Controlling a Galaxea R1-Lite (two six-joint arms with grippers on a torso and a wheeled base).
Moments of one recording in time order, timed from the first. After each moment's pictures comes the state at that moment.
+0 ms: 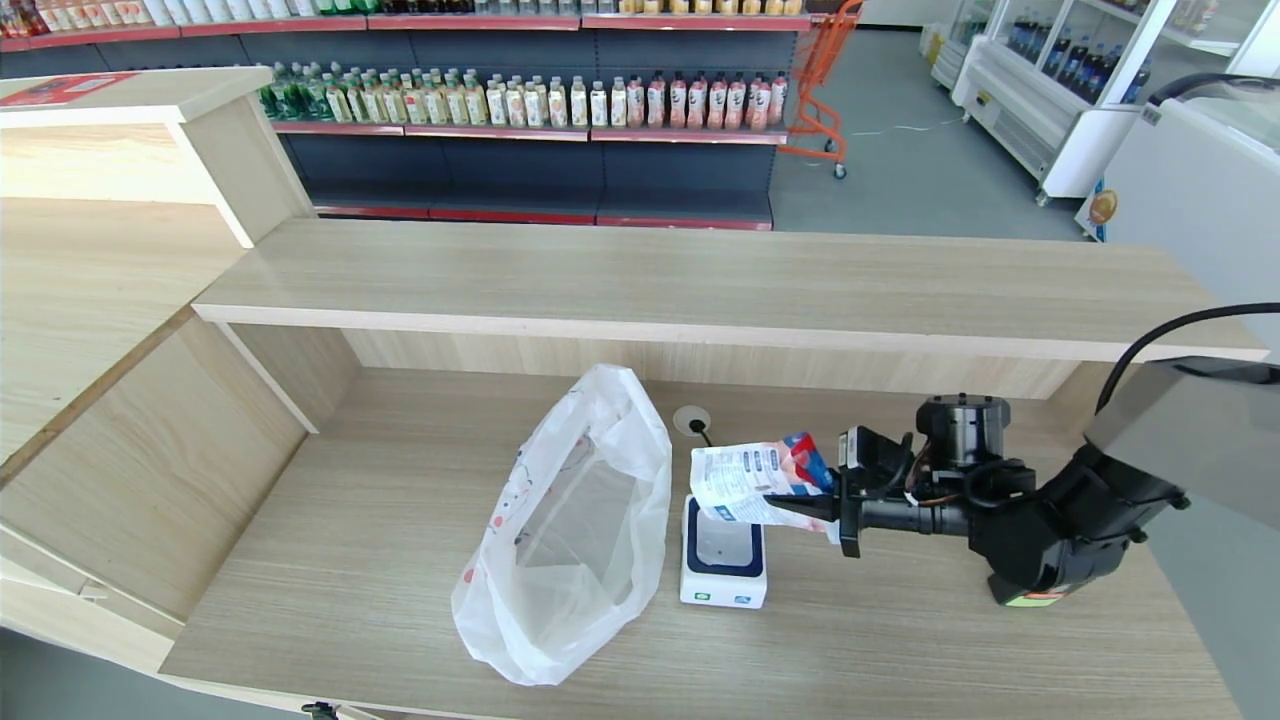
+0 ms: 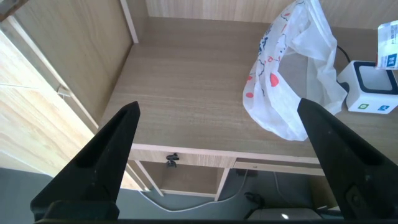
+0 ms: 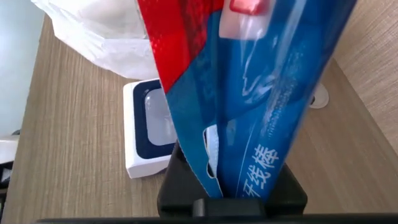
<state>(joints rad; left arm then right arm) 0.00 0.00 0.00 0.00 -0.01 0.00 0.21 2.23 -0.87 -0.98 0.93 -0.81</state>
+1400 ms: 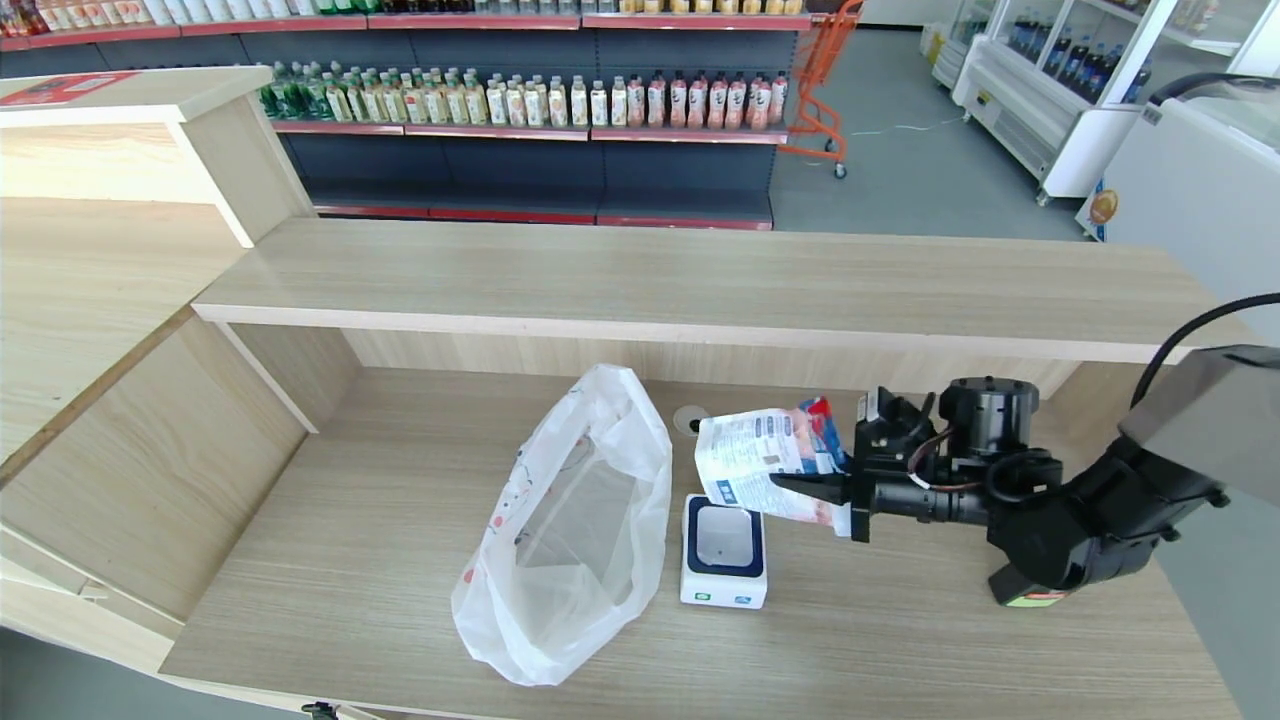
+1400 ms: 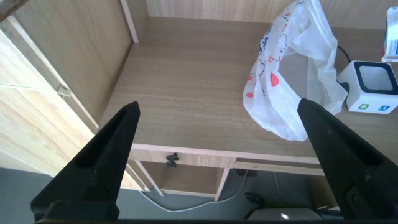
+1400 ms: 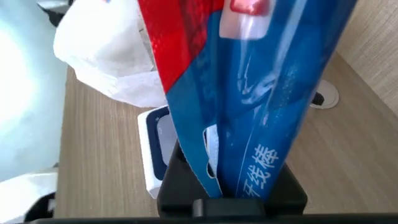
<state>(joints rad) 0.00 0.00 0.00 0.00 -0.01 0.00 0.20 2.13 -0.81 -1.03 0.93 -0.44</state>
